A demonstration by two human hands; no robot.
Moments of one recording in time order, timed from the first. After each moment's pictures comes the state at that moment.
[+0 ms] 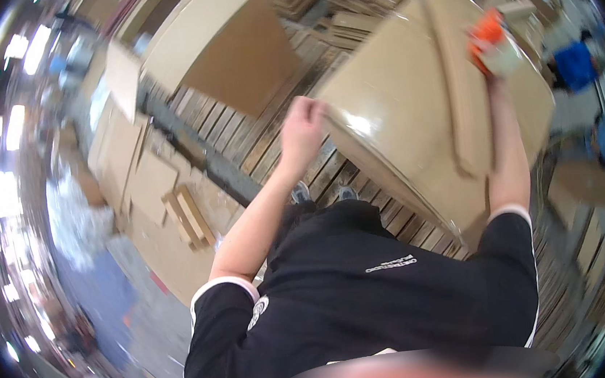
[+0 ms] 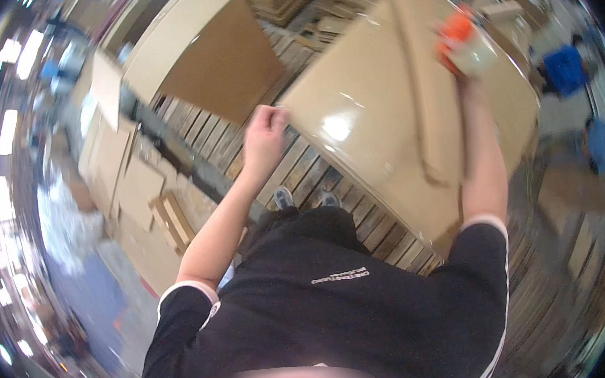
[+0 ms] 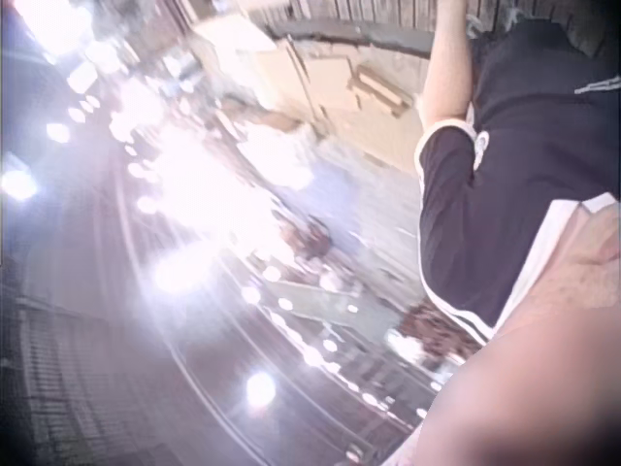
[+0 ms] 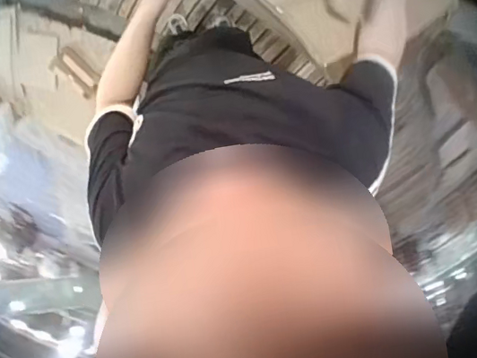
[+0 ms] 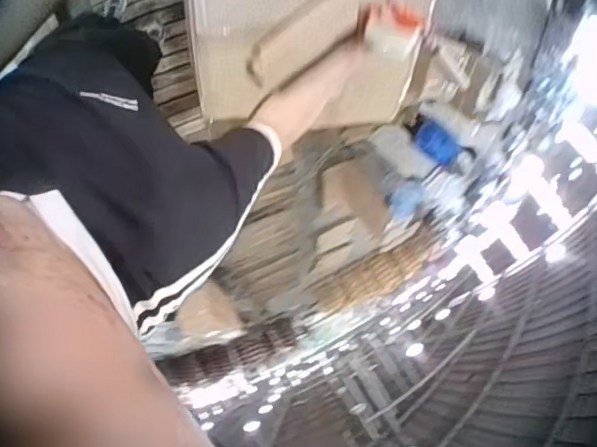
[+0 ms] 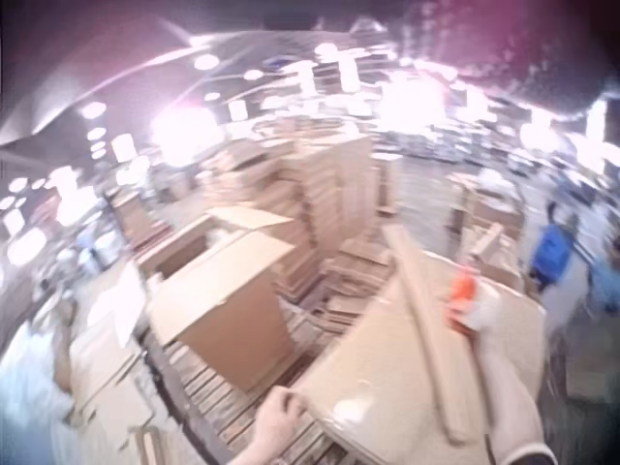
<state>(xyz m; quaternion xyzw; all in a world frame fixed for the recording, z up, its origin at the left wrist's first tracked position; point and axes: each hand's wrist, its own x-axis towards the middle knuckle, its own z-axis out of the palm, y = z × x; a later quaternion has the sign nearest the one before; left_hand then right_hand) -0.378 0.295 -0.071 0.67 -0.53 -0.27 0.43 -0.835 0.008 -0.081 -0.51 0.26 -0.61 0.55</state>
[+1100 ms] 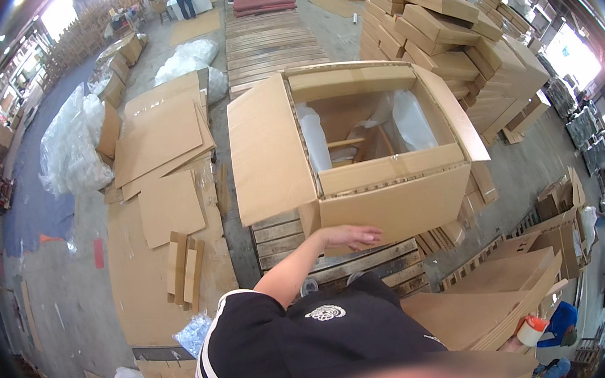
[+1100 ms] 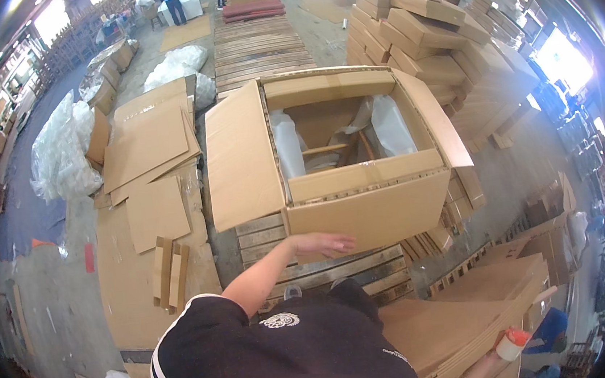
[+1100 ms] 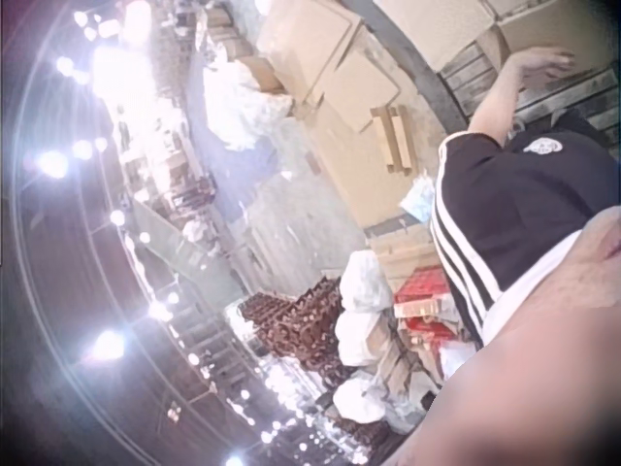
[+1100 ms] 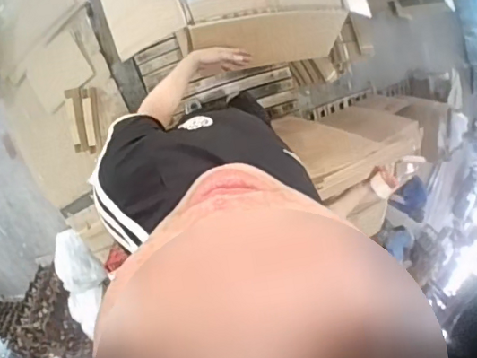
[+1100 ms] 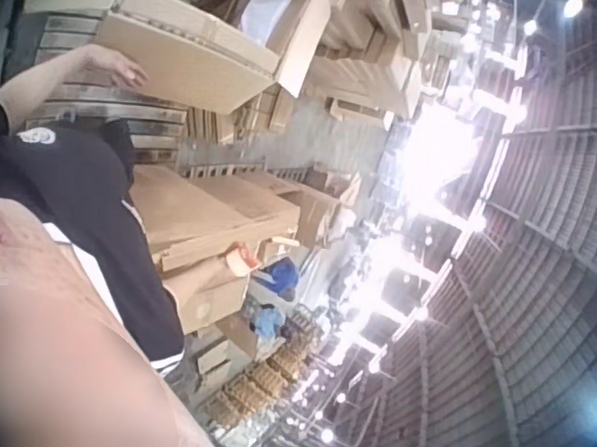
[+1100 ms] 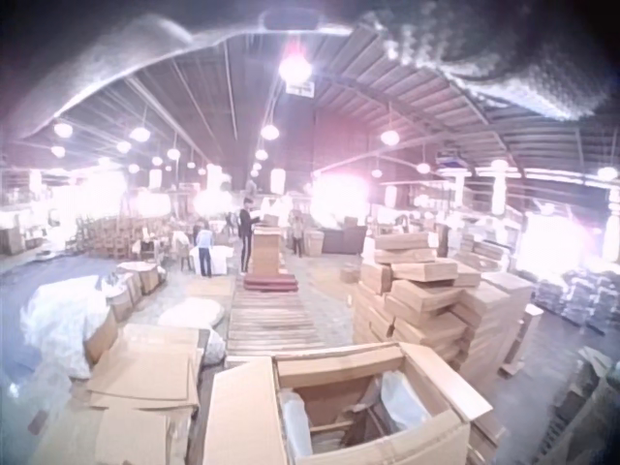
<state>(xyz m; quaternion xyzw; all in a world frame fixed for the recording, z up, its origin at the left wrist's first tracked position) 0.125 0.076 -0.161 0.36 -0.48 -0.72 0.34 -0.533 -0.139 -0.040 -0.39 0.30 -0.65 0.58</state>
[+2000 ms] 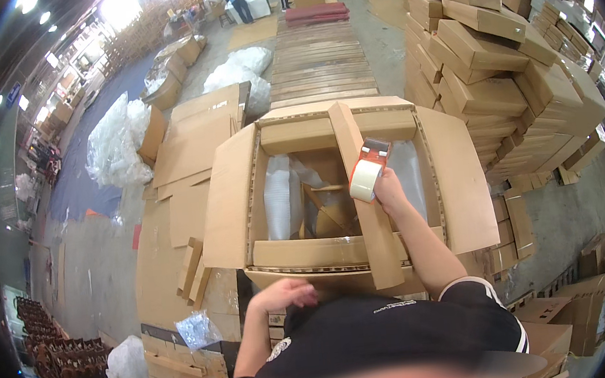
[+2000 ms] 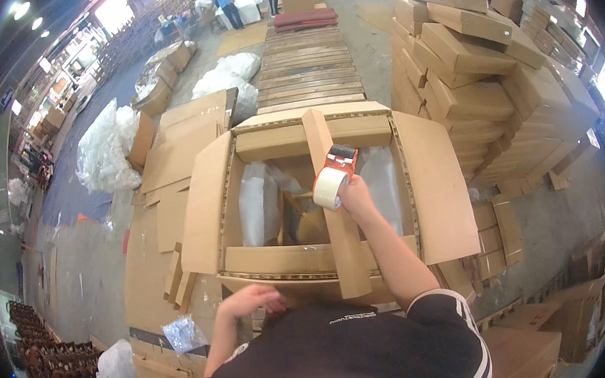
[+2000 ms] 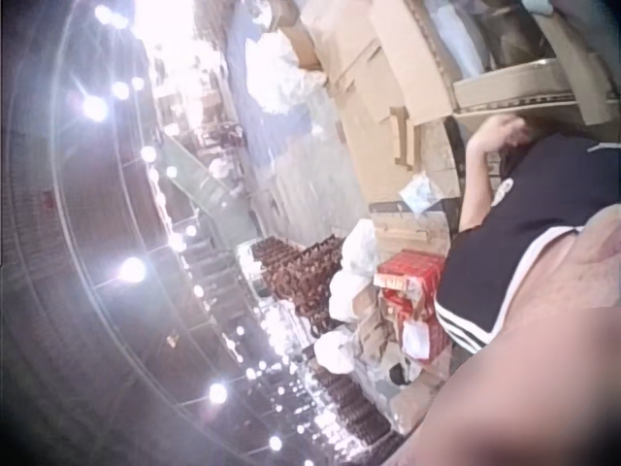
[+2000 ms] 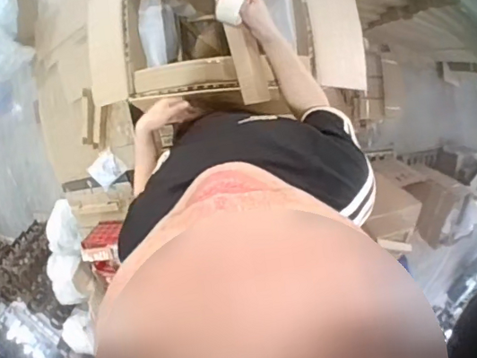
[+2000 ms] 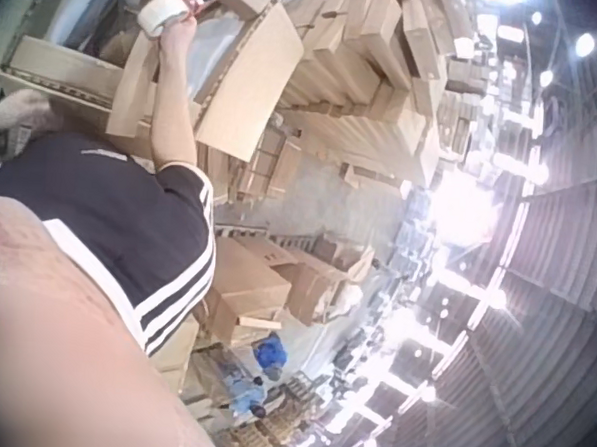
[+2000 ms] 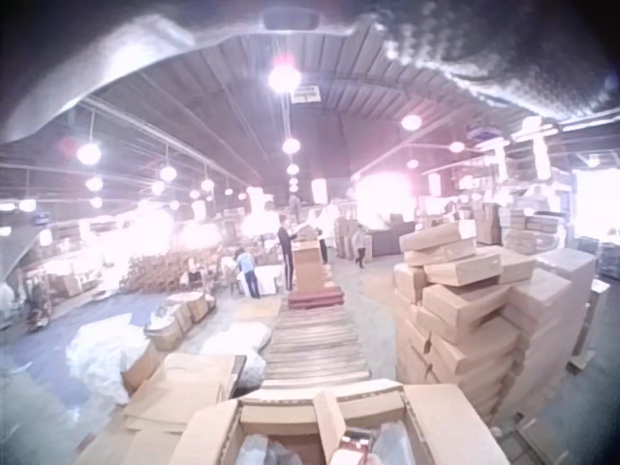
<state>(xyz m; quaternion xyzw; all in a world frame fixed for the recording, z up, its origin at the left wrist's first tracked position) 0.090 0.038 -0.048 0.64 -0.20 -0.60 0.44 0.108 -0.372 -0.035 -0.58 0.21 -0.11 0.78</state>
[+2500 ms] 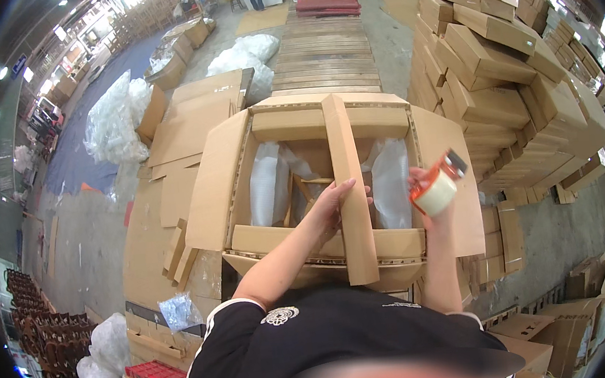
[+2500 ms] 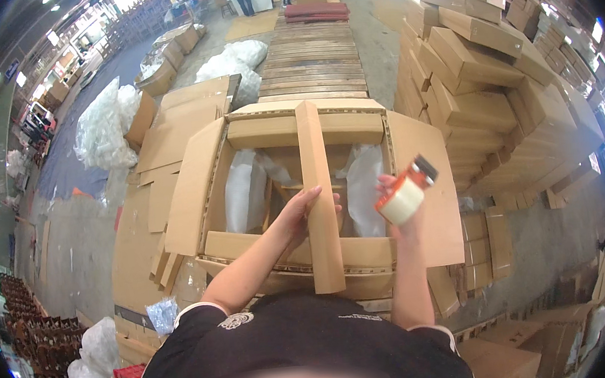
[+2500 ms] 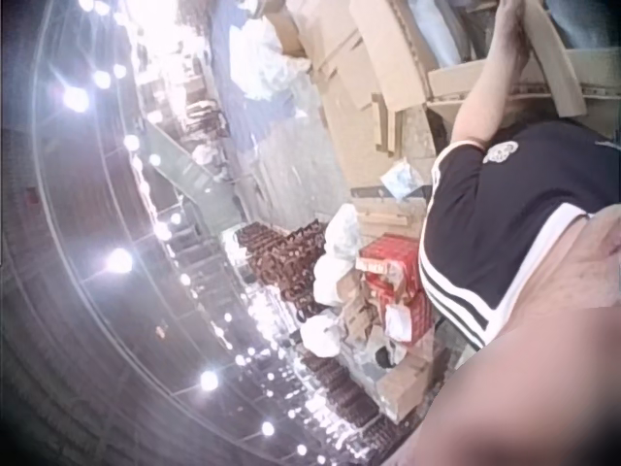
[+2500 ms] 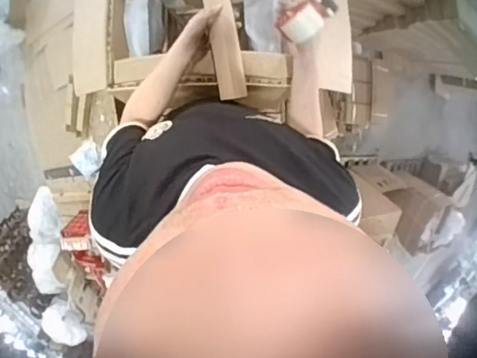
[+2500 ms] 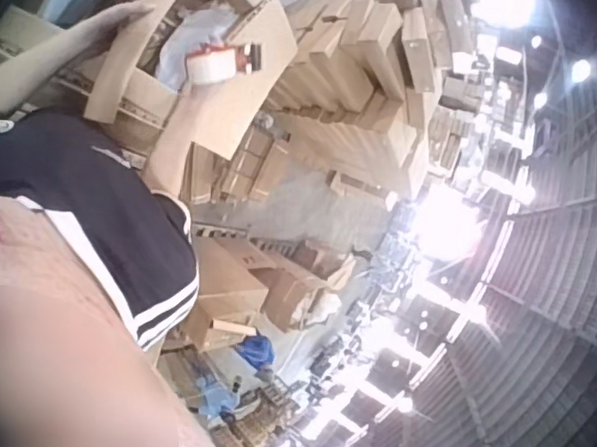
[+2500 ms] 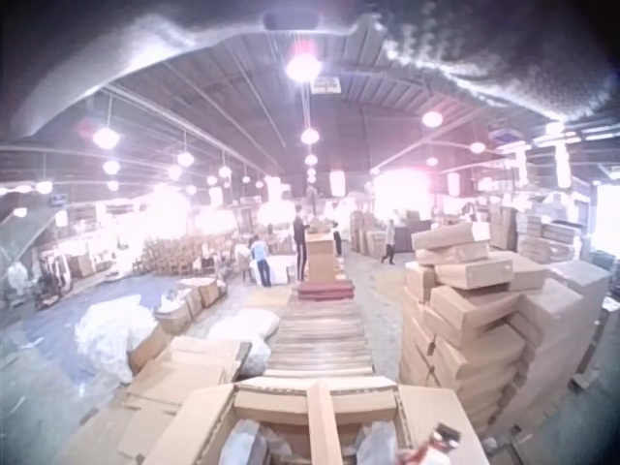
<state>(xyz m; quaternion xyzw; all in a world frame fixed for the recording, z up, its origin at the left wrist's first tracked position) 0.133 -0.222 -0.022 0.43 -0.03 -0.49 0.75 -0.020 -0.469 -0.033 -0.45 0.13 -0.26 0.84</state>
